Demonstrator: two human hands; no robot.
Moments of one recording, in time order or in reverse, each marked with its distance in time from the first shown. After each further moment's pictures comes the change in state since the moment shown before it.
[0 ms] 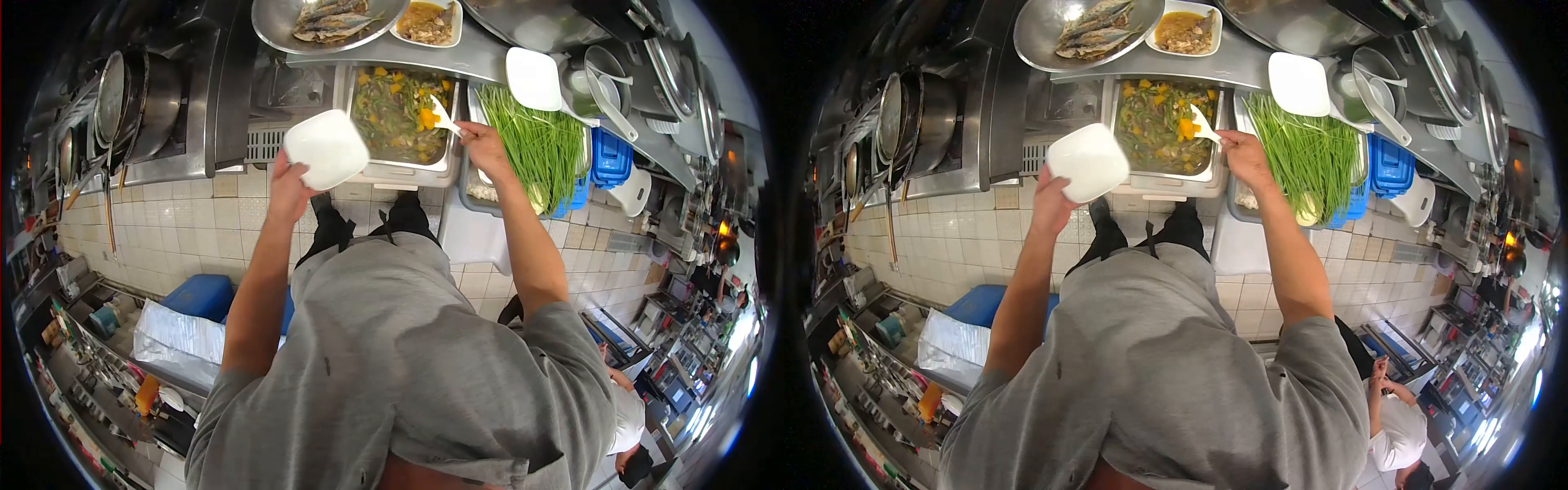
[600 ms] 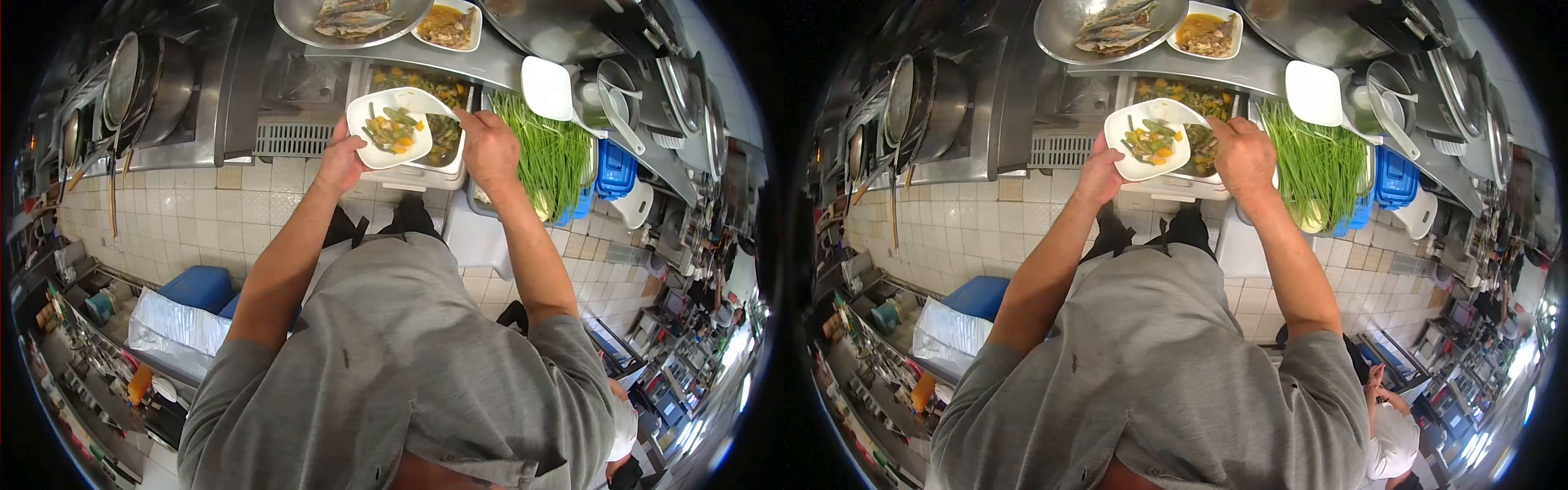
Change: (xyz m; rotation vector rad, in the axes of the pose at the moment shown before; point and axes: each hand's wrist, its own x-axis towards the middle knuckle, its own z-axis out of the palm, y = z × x) left_hand 0.049 -0.030 0.056 -0.158 -0.168 -0.088; right_hand -0.058 -0.103 0.015 -0.771 0.417 -0.767
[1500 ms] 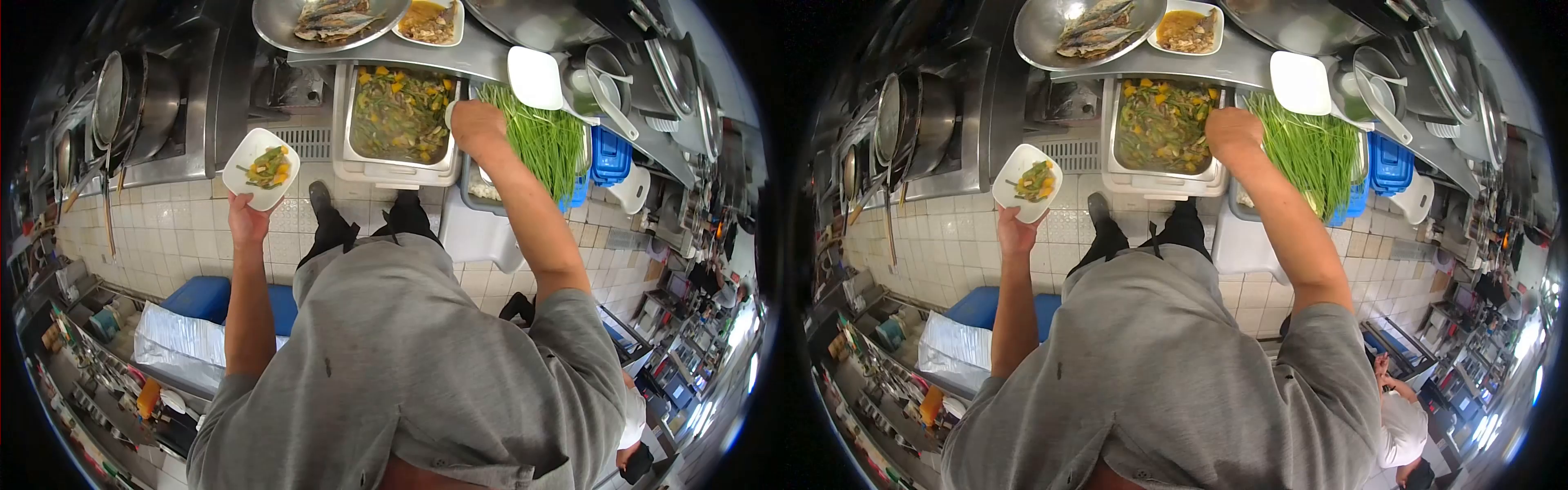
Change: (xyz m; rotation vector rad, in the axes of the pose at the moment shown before) left_hand -0.113 0.068 -0.131 0.034 0.307 0.268; right_hand 0.059 0.010 0.009 -0.325 -0.852 0.332
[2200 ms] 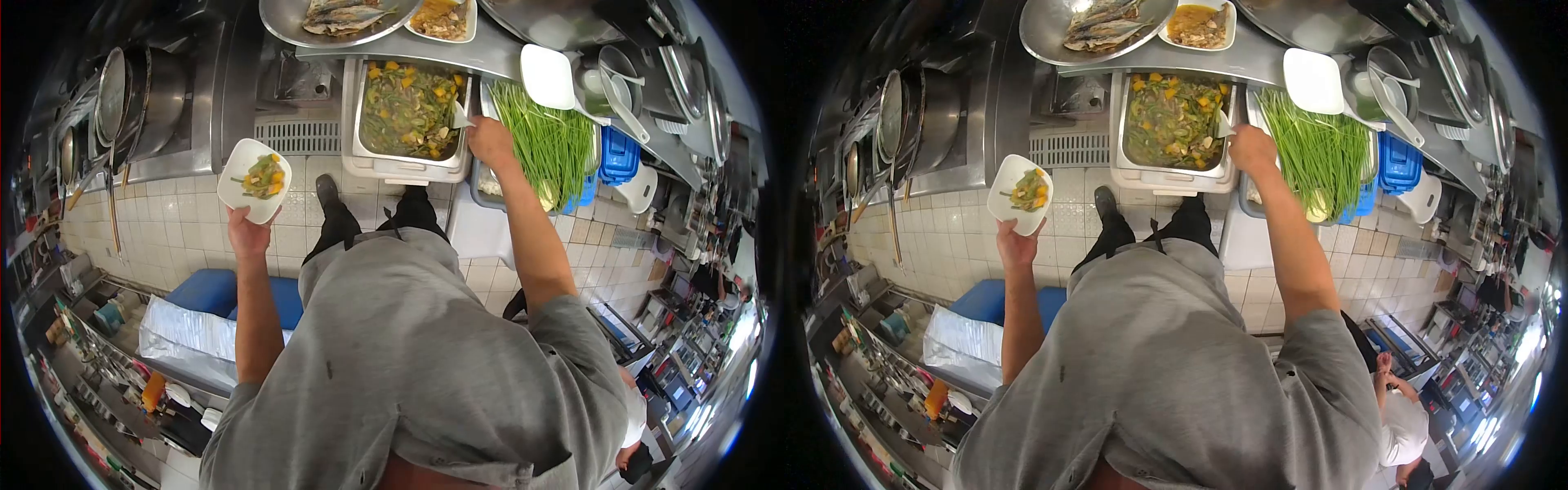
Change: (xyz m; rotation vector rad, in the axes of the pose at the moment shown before) left_hand -0.031 0.014 -0.014 -0.068 0.078 0.015; right_hand 0.028 0.040 0.114 0.377 0.181 0.012
